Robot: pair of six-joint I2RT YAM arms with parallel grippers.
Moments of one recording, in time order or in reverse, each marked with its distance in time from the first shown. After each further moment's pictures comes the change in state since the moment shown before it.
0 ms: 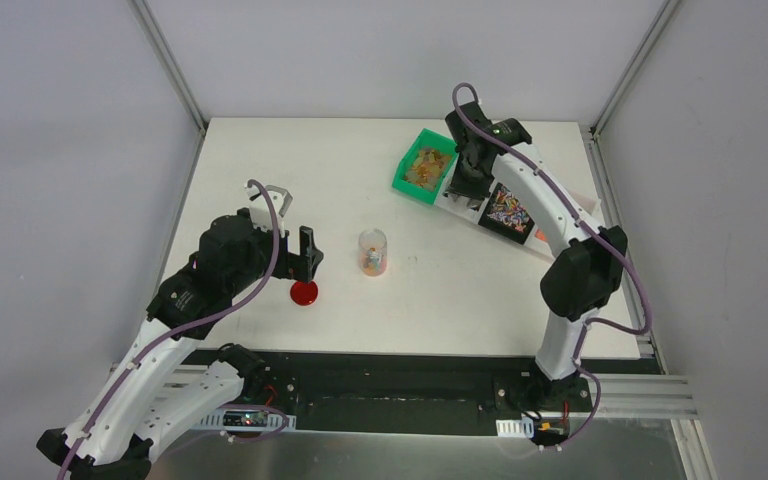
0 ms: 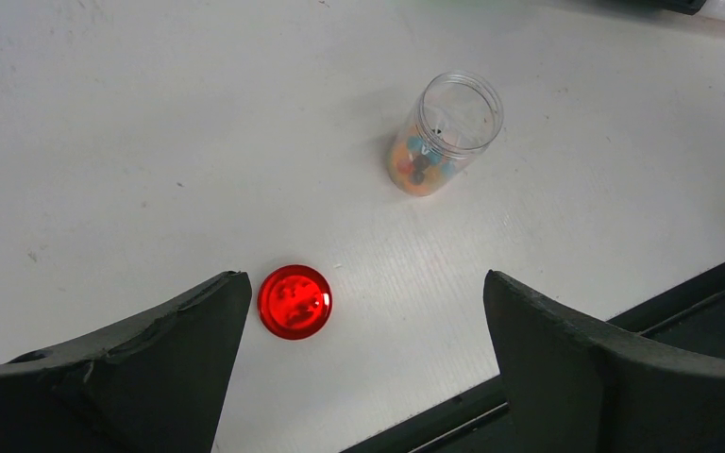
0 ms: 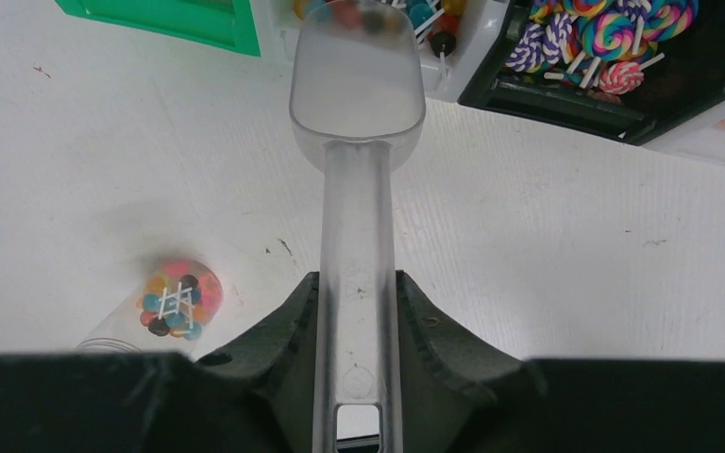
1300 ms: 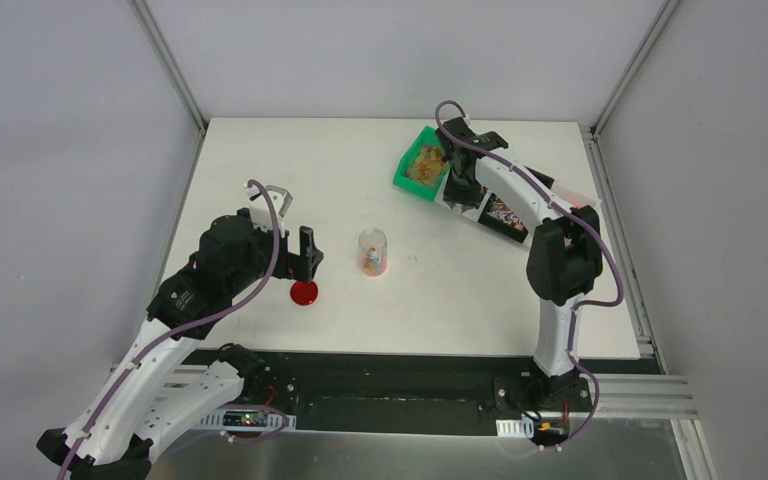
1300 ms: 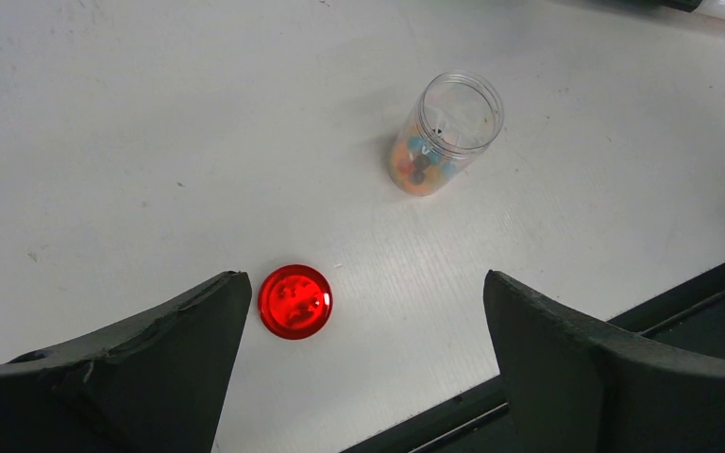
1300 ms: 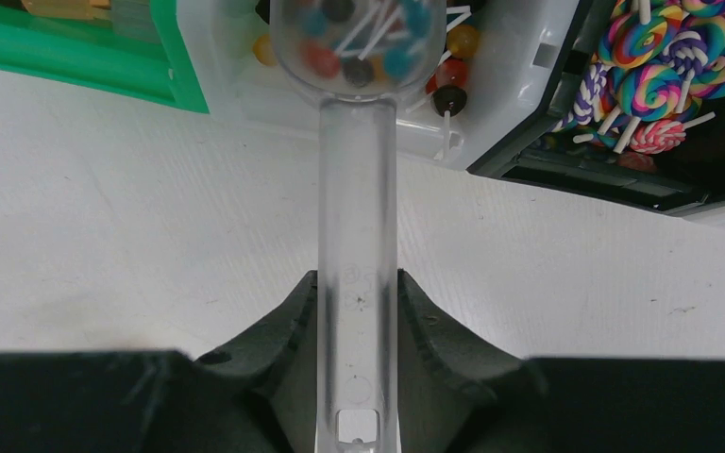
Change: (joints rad) left arm 0.000 0.000 -0.001 0.000 -0.001 0.000; right arm -0.016 0.150 -0.070 0.171 0.047 -0.022
